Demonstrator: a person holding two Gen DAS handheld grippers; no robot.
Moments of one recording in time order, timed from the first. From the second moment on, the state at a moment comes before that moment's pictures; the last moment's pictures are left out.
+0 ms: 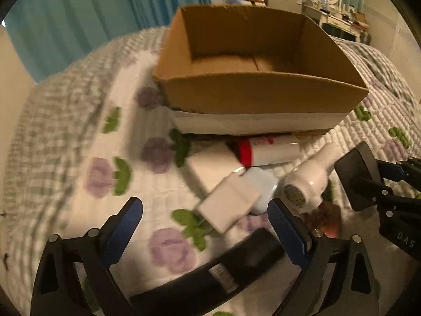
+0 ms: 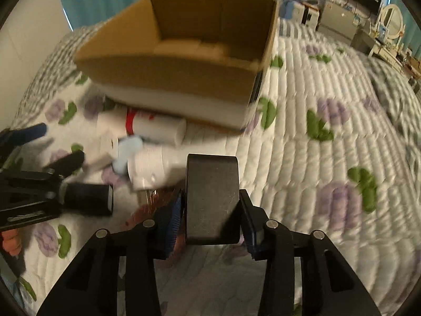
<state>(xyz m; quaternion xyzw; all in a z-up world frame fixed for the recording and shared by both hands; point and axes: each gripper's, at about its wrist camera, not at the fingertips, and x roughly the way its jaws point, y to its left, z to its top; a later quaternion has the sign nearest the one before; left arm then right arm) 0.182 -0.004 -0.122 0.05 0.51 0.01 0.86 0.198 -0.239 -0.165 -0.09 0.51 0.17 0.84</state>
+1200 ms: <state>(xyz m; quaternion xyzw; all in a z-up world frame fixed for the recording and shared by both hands) 0.134 0.012 -0.096 0.02 0.48 -0.06 0.88 0.172 -0.237 -0.117 -0.07 0.45 0.18 0.87</state>
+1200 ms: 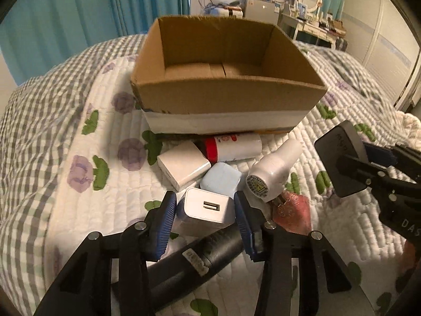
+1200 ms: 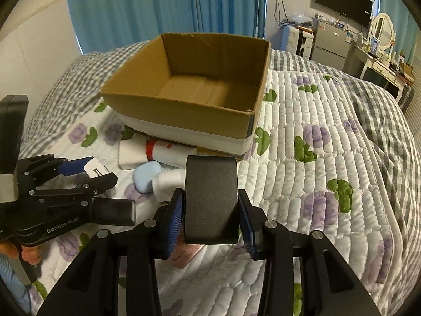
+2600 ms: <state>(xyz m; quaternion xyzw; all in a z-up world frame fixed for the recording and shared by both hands) 0.297 0.013 -0.033 0.00 0.40 -0.05 0.92 0.292 -0.215 -0.061 -0.07 0.38 0.18 0.91</state>
